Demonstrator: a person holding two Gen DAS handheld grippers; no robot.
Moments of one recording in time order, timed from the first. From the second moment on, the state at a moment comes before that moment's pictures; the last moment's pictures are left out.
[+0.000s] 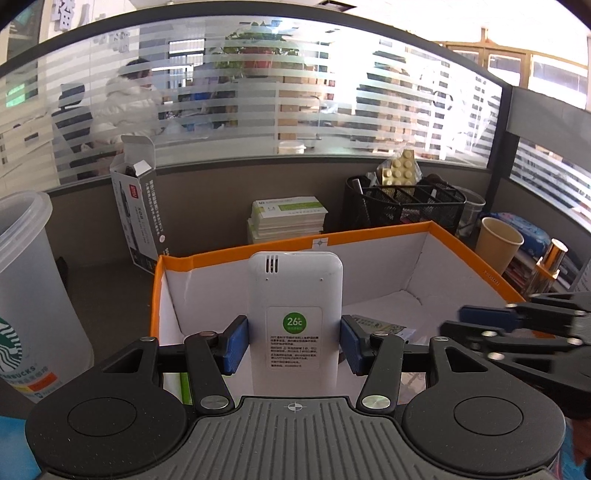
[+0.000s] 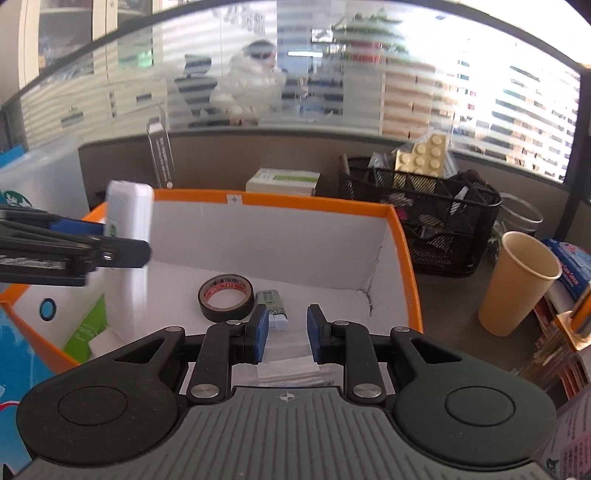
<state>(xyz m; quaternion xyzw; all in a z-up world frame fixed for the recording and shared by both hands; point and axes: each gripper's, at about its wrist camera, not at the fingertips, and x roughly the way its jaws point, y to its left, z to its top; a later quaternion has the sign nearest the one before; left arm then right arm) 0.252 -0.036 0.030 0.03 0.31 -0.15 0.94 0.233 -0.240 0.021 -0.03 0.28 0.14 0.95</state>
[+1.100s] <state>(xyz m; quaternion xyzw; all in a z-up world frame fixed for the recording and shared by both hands) 0.235 -0.070 0.044 0.10 0.31 -0.12 0.94 0.105 -0.290 0.036 0.05 0.19 0.13 0.97</state>
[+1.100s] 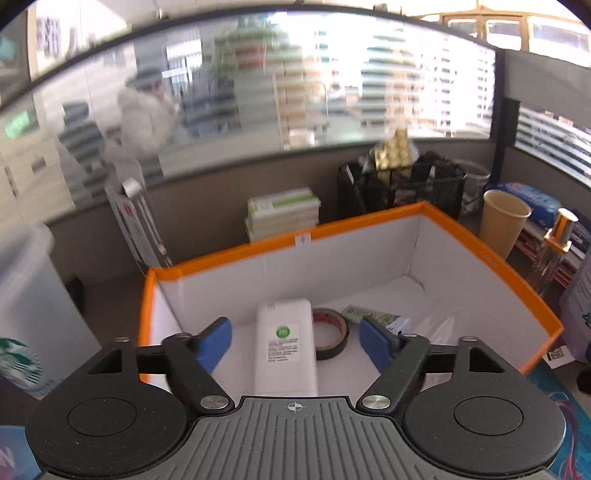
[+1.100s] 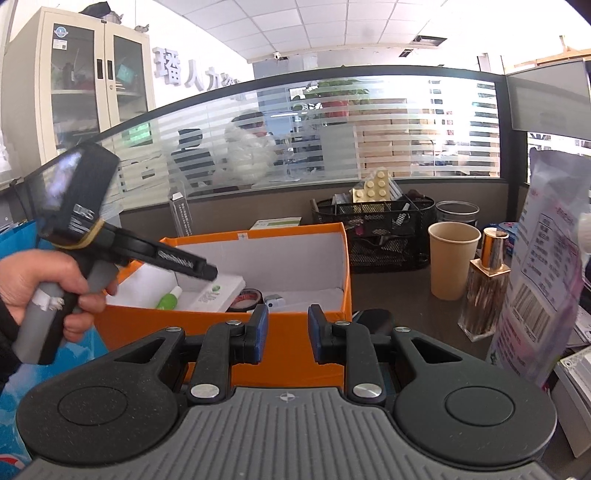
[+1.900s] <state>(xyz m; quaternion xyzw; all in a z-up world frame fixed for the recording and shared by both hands) 0.134 -0.016 -0.006 0.05 0.32 -0.15 0.93 0.135 -0.275 -0.039 0.08 0.35 0.22 0.91</state>
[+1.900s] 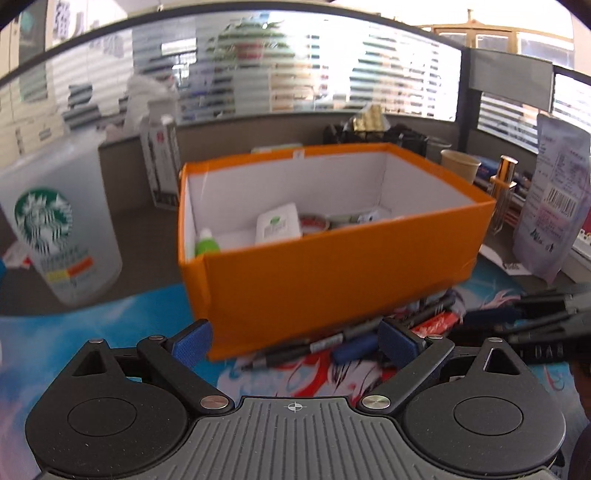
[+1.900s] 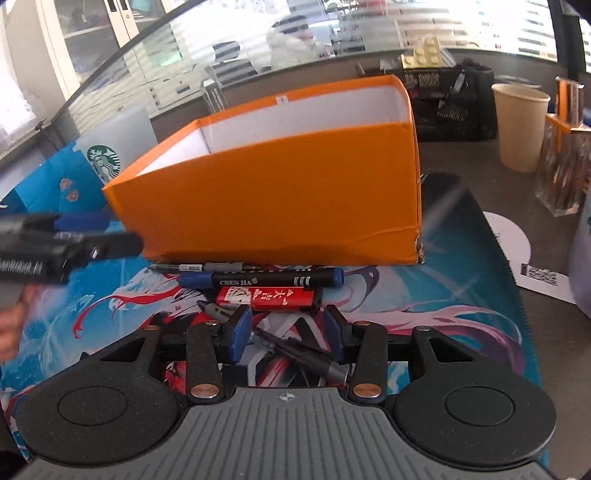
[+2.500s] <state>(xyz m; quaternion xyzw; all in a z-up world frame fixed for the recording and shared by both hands) 0.125 0.043 -0.024 0.00 0.35 -0.09 0.93 0.105 -0.173 -0.040 -0.06 0.31 0.36 0.88</state>
